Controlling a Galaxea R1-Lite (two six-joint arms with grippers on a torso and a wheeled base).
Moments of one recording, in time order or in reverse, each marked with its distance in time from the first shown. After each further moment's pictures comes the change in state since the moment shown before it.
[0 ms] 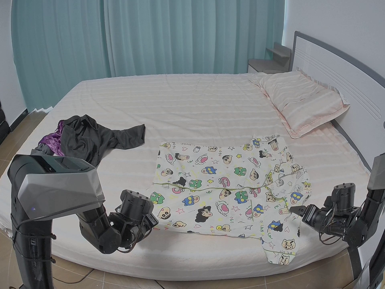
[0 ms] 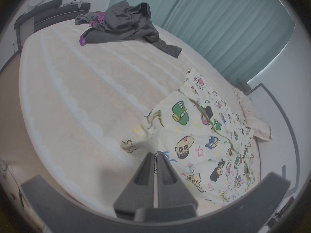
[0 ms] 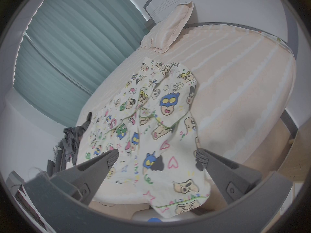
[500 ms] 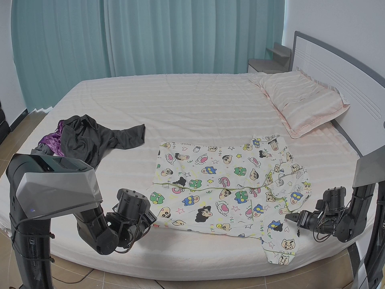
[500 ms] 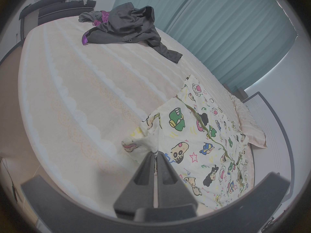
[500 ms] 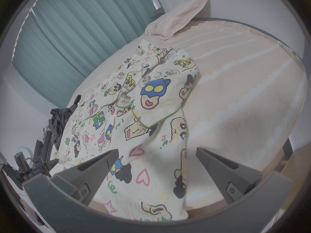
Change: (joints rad) left arm 0.010 -0.008 0.029 -0.081 0.000 -0.040; right arm -0.089 0.229 -0.129 0.002 0.071 -0.231
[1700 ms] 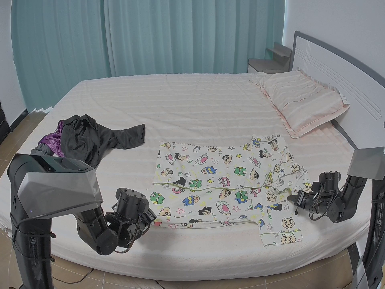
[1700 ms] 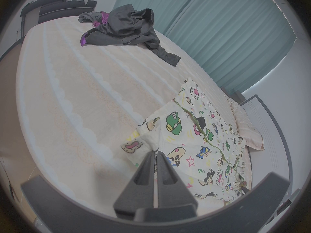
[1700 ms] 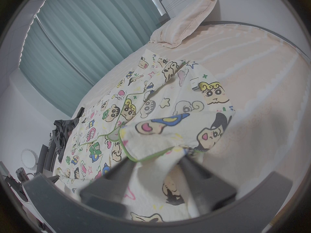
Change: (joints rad) left arm 0.006 0.009 0.006 -0.053 0.002 0.000; right arm -0.082 0.116 -0.363 0.142 0.097 -0.023
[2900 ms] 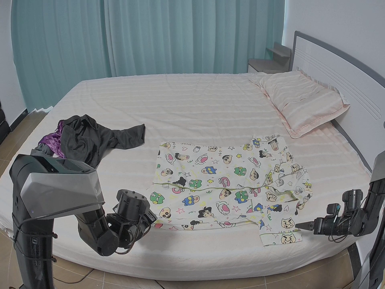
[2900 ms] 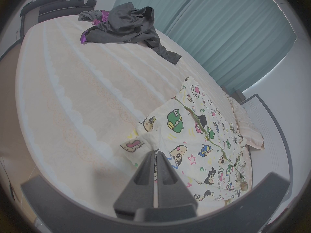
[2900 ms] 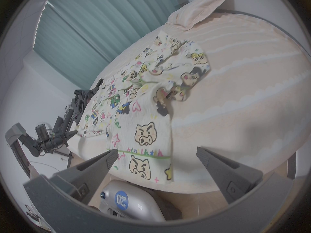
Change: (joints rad) left arm -0.003 0.014 0.002 -0.009 -0.006 -0.003; right arm -0.190 -0.129 0.382 -0.006 0.336 -0.359
